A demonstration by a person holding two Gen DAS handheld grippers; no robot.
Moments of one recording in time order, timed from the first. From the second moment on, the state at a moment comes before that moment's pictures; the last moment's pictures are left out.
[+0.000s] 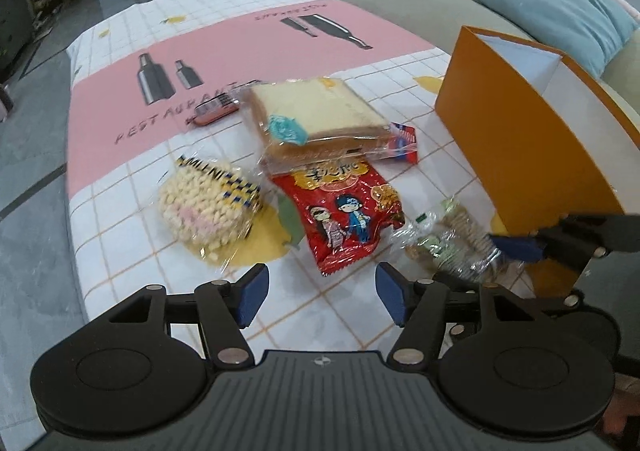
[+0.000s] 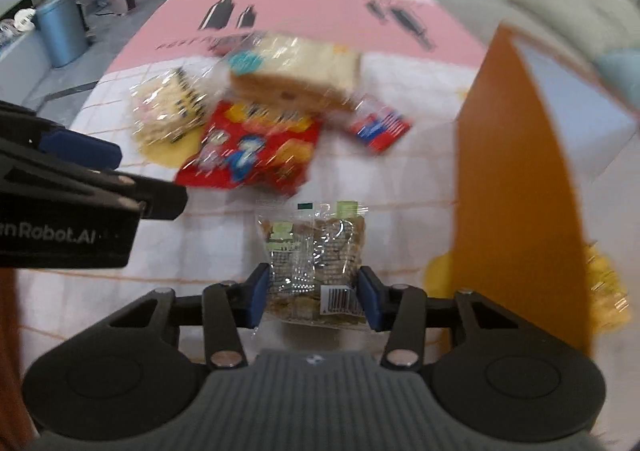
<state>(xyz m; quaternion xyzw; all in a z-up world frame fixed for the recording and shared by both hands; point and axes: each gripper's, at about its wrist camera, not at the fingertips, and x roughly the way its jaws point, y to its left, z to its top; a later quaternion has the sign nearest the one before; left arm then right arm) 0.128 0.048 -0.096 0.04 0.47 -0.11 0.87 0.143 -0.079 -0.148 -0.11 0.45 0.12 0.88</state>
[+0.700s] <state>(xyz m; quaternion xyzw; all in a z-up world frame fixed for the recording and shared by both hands) 0.155 0.009 -0.128 0.09 0.47 -0.18 0.86 0.155 -0.087 -0.165 -0.10 0.47 0.12 0.87</state>
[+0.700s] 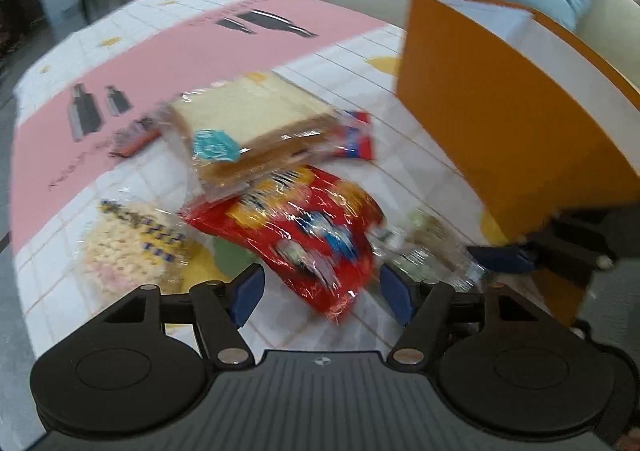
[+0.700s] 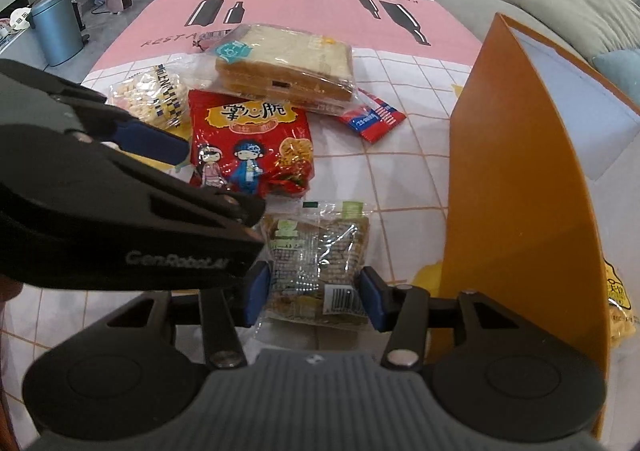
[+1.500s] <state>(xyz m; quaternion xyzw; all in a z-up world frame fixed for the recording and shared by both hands) 0.139 0.021 -0.117 0.05 0.51 -0.13 0.85 0.145 -0.086 -0.162 -0.11 0.47 0.14 0.87</state>
